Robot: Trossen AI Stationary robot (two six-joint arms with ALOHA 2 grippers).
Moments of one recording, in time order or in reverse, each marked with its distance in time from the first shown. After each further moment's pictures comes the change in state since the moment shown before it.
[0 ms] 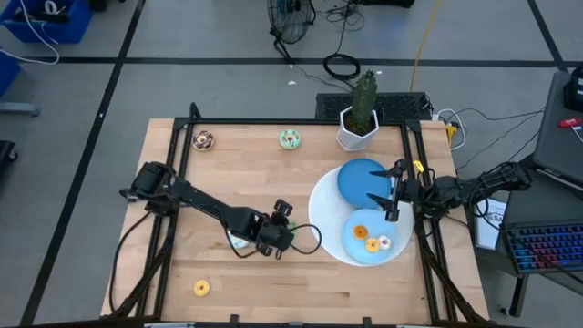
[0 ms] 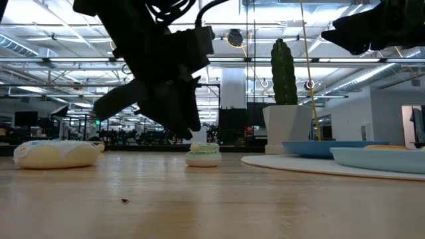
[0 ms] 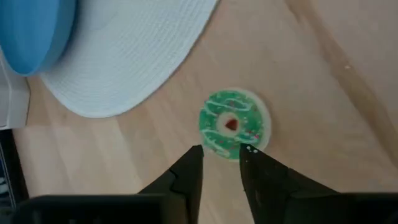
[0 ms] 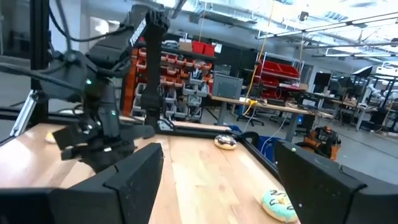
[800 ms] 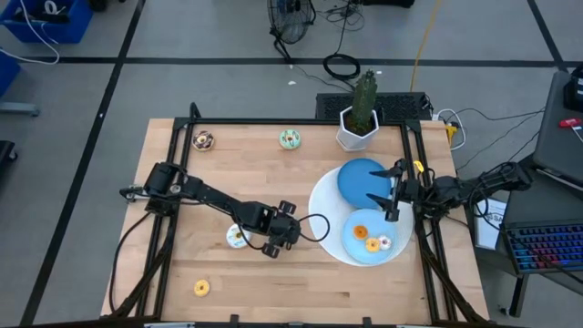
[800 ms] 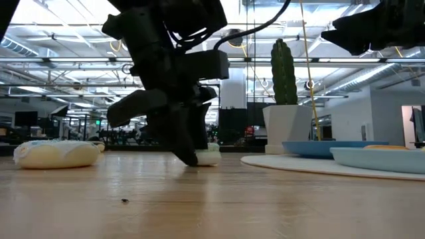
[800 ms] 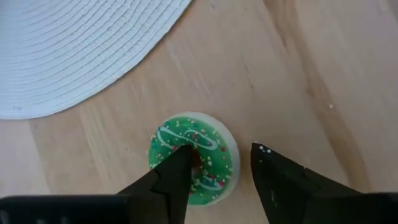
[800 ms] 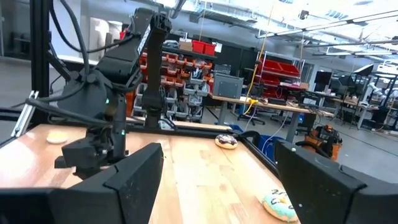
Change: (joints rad) left arm 0.082 0.088 0.043 0.014 0.259 -0.140; right arm 0.000 0.004 0.000 0.004 0.000 0.008
